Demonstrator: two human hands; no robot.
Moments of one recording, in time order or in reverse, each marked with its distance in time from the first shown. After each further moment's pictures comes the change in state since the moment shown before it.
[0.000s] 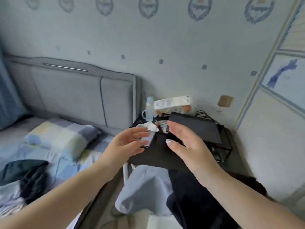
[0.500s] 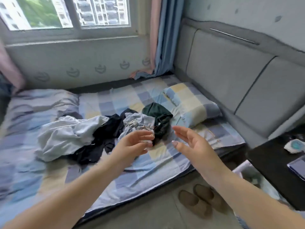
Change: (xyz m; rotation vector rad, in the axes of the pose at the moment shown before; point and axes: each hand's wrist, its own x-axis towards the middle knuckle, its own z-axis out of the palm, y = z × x) left_hand -0.276 -0.035 -0.302 0.041 0.879 -0.208; right_hand 0.005 0.004 0.406 0.180 -0.909 0.084
